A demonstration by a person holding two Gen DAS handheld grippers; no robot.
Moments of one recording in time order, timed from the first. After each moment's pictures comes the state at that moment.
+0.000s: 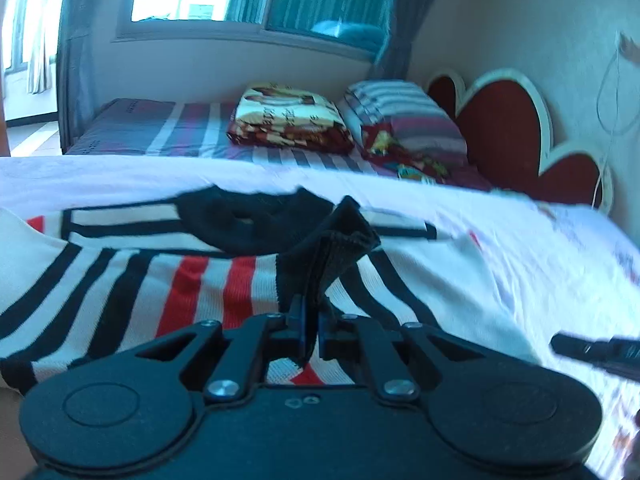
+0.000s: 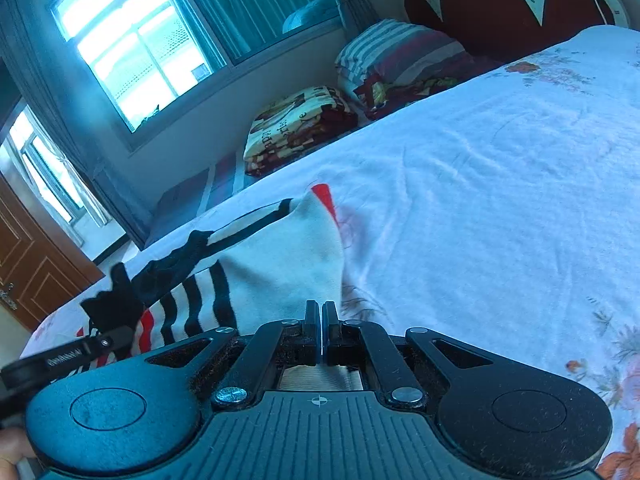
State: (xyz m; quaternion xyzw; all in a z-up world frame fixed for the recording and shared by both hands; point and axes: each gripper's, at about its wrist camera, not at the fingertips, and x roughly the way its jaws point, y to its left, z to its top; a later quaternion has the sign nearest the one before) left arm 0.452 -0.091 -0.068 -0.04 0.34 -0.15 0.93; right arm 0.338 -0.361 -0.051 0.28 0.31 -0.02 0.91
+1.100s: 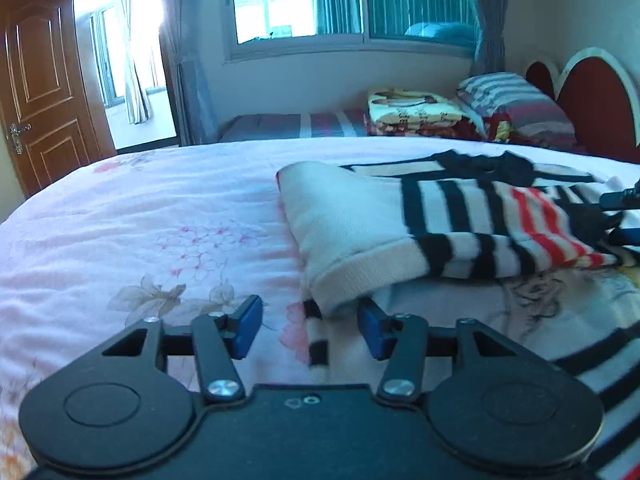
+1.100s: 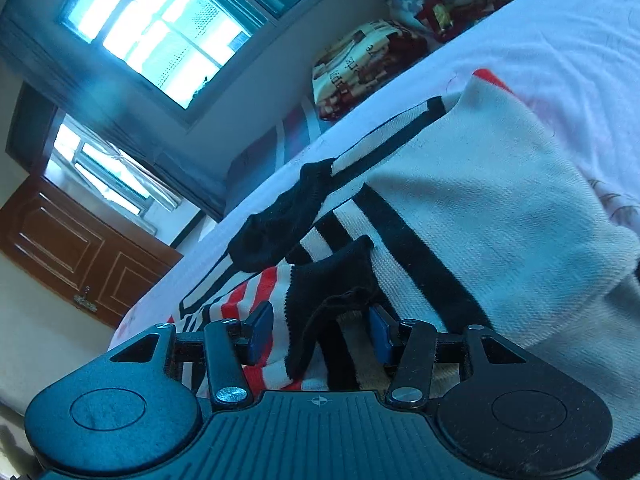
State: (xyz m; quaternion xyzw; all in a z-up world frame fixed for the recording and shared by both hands) left arm 0.385 0.091 -0.077 0.04 0.32 0.01 0.95; right arm 0.411 -0.263 -0.073 0.39 0.35 0.09 0.85
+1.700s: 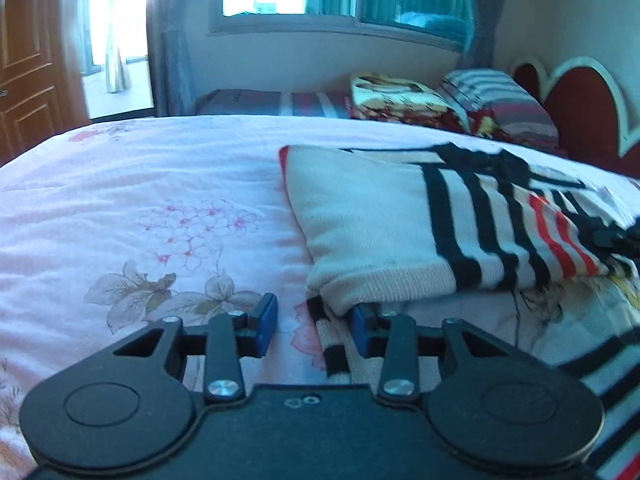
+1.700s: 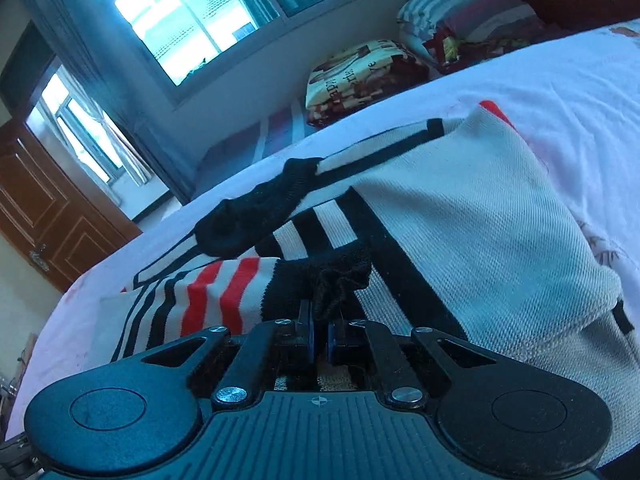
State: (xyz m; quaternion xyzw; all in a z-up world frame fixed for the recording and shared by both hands) left arm 0.393 0.118 -0.089 0.01 0.35 -0.04 0.94; right arm 0.404 -0.245 -0.076 0.29 0.35 0.05 0.89
